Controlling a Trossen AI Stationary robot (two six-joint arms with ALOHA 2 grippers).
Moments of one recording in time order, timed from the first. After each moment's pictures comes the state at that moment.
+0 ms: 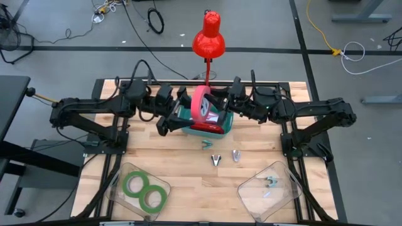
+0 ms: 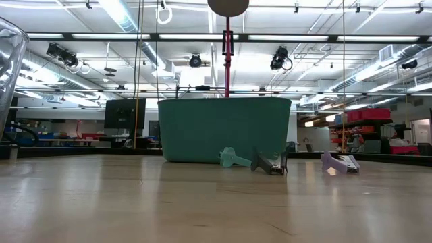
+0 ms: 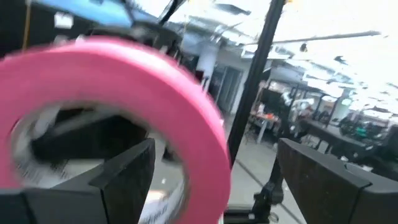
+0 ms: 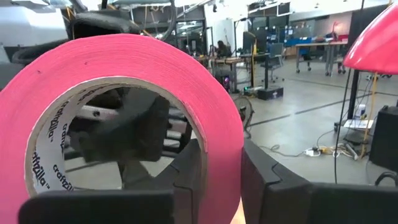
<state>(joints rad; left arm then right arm) 0.06 1.26 1.20 0.30 0.32 -0.35 0.06 1.39 1.37 0.08 0.42 0.07</state>
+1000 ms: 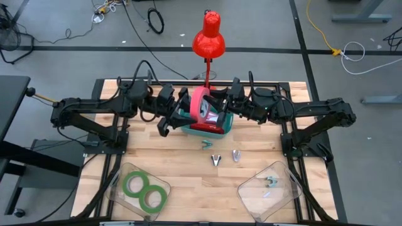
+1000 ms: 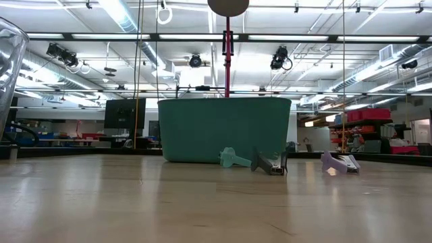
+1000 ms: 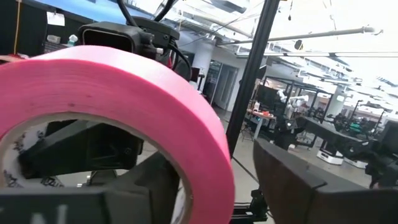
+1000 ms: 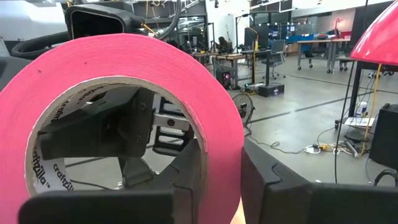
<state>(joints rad) 0.06 1.28 1.20 0.32 0.35 -0.35 0.06 1.40 1.37 0.07 0.42 0.07</state>
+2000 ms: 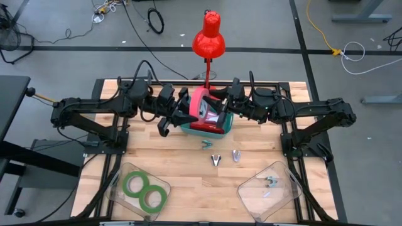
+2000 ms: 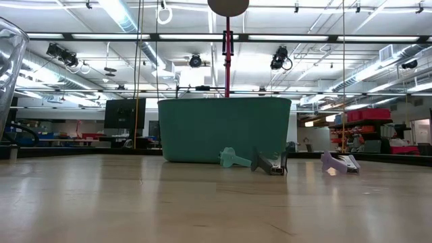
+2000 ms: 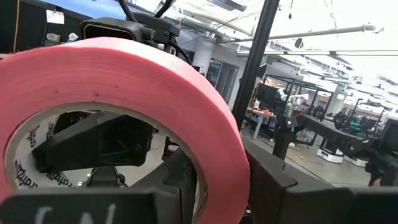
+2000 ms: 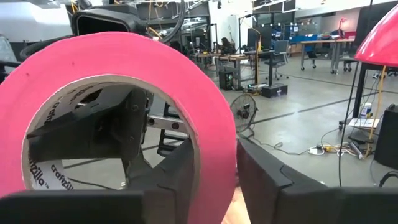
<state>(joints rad) 0.06 1.27 1.20 0.32 0.36 -0.34 0.06 1.40 1.37 0.07 0.40 0.07</state>
